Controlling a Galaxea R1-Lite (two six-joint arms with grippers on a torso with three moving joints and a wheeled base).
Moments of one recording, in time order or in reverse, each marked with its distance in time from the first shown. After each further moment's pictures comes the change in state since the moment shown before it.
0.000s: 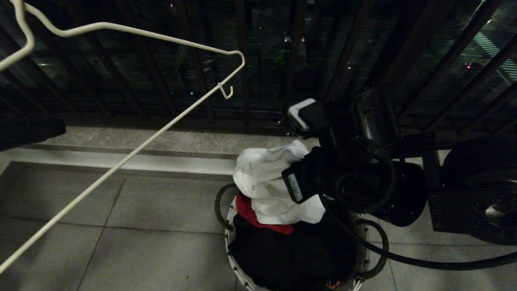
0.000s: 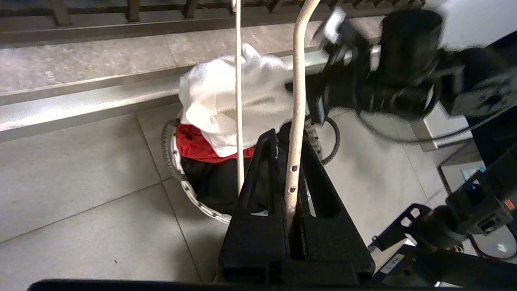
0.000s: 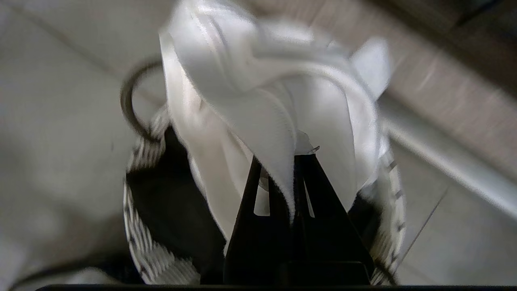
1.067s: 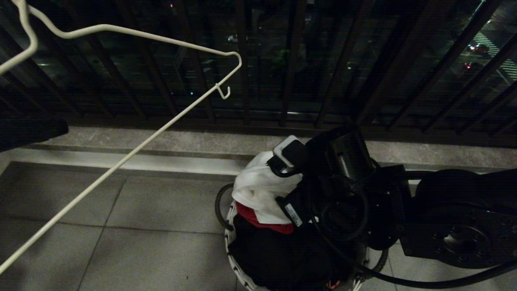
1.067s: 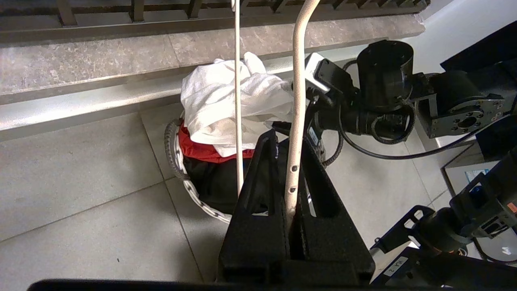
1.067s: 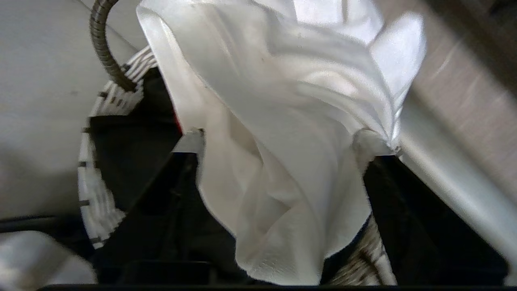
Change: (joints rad) left arm 0.002 0.004 0.002 -0.003 0.010 -0.001; right arm -0.001 0.046 0.116 -0.099 -0.012 -0.168
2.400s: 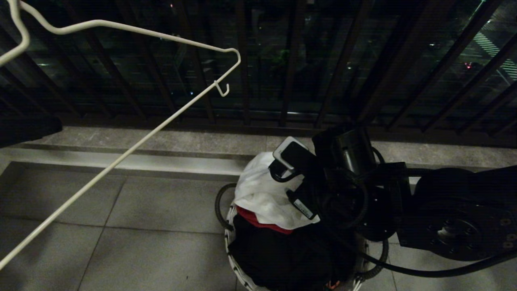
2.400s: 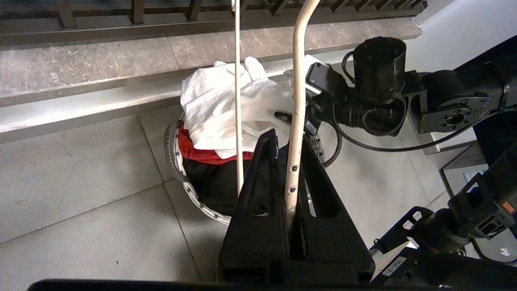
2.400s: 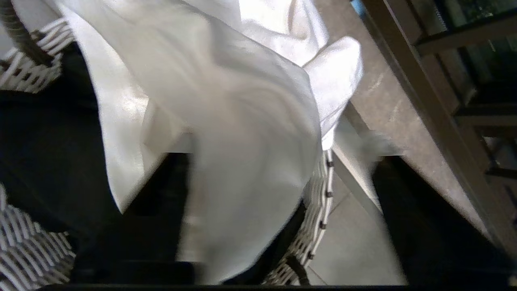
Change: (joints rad) left arm 0.000 -0.007 0.000 -0.002 -0.001 0.001; right arm -0.044 0.007 0.012 -0.055 -0.081 -0.225
